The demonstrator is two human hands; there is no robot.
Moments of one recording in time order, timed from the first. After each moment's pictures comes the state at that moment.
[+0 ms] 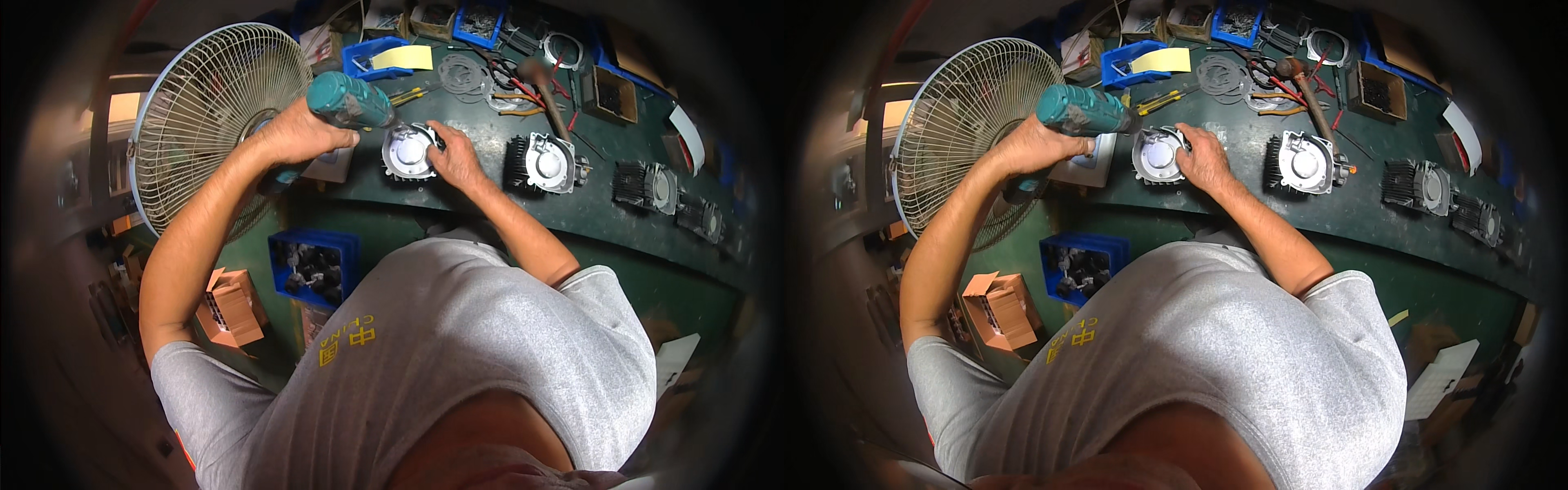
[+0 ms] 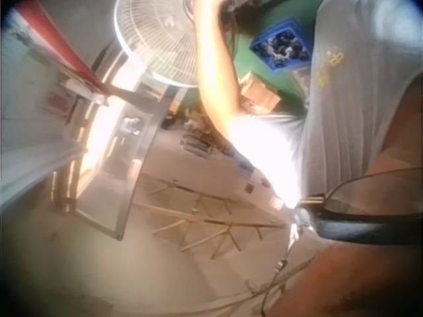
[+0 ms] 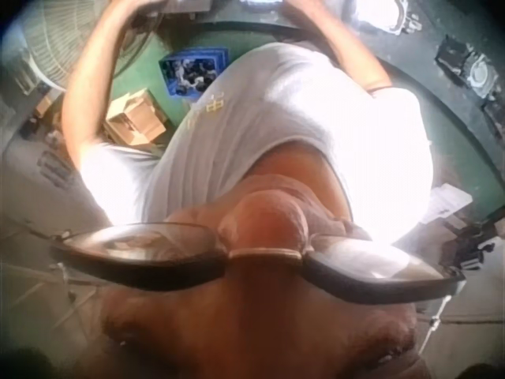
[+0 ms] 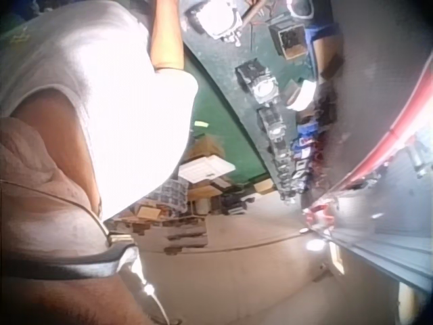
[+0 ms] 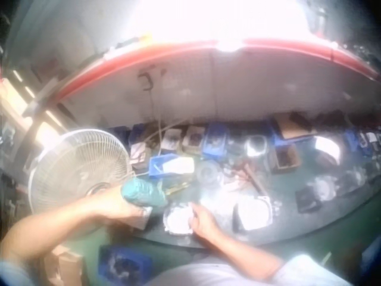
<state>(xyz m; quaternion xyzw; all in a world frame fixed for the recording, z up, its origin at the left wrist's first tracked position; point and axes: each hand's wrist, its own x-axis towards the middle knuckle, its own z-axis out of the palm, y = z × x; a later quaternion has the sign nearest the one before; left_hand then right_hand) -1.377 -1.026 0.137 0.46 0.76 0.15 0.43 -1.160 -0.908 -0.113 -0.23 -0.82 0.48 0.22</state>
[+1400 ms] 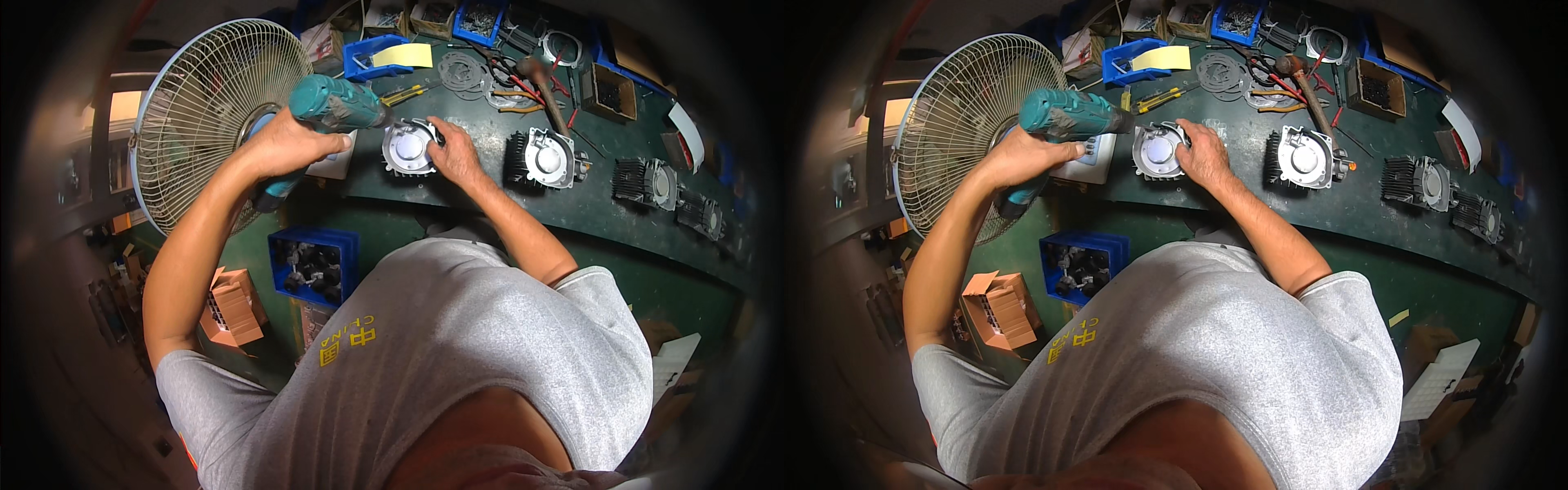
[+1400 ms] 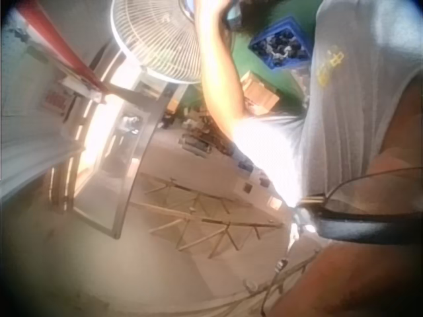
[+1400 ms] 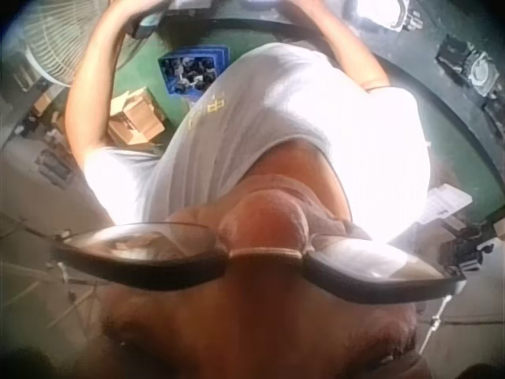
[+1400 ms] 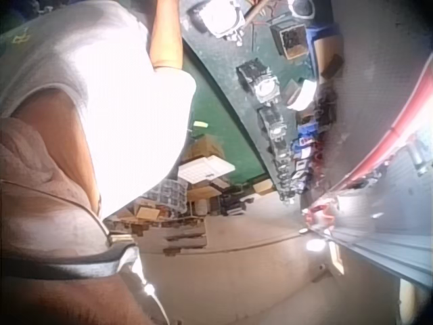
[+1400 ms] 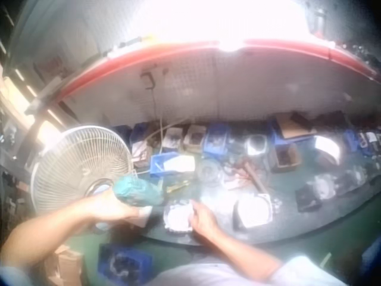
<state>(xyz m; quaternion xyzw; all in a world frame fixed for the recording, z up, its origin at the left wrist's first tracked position) -1.358 -1.044 0.166 0.40 0.79 0.16 0.43 -1.159 -0.912 -0.110 -0.25 -0.83 0.46 0.20</state>
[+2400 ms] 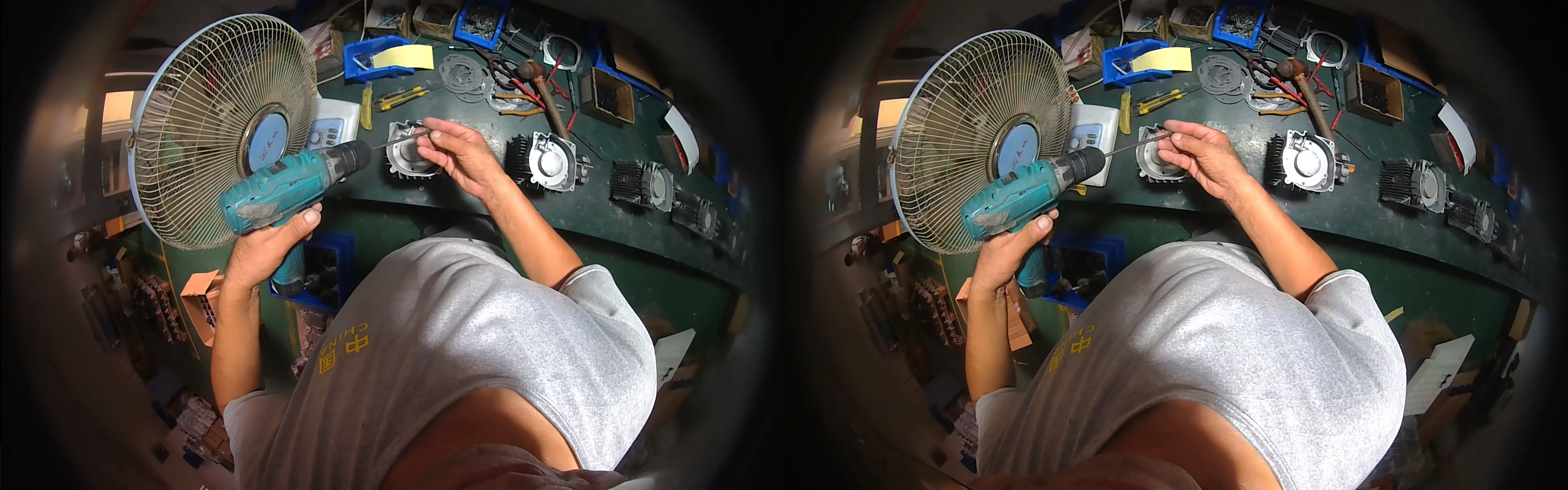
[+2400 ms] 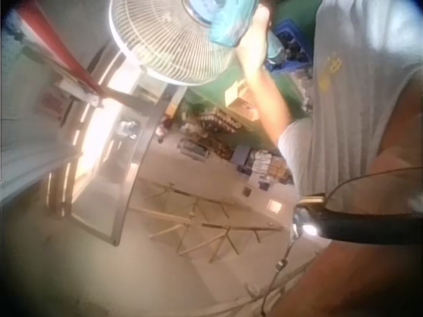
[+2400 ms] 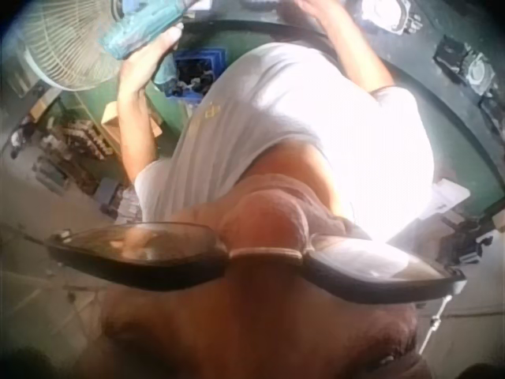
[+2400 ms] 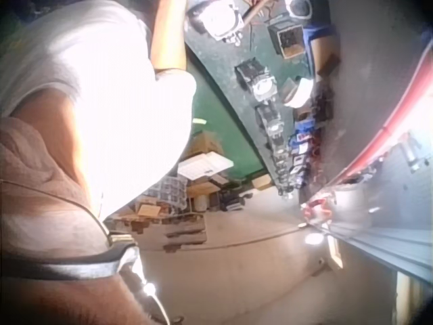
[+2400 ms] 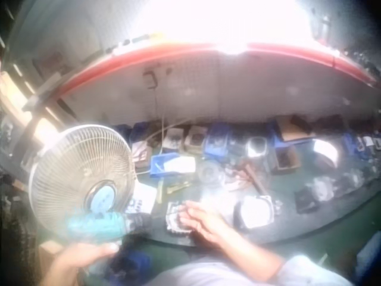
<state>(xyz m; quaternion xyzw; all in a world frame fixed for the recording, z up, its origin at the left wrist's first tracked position) -1.304 -1.167 0.173 0.18 0.76 0.46 0.42 -1.157 -0.906 -0.041 -0.24 -0.21 0.94 0.08</state>
